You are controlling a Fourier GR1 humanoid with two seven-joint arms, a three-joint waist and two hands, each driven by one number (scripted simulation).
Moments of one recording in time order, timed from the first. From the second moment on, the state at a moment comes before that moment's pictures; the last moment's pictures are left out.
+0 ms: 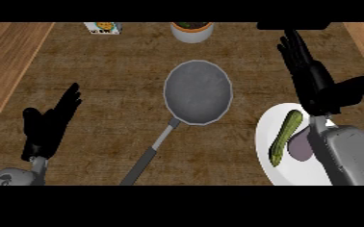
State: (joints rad) left arm -0.08 0.55 -0.27 -1.40 0.35 0.22 0.08; right arm -0.36 -0.37 0.16 -1.50 -0.27 -0.17 0.04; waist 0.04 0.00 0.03
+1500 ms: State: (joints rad) left arm -0.09 0.54 -0.38 -1.50 0.18 0.30 0.09; right arm -0.42 -0.80 0.20 -0.76 -0.13 -0.15 1.25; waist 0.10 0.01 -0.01
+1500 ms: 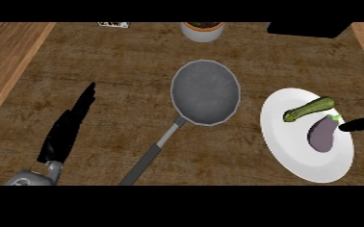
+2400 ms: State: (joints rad) left arm -0.09 0.52 -0.38 -1.51 0.16 0.31 0.09; right arm -0.77 -0.66 0.27 -0.22 -0.31 0.13 1.25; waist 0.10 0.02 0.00
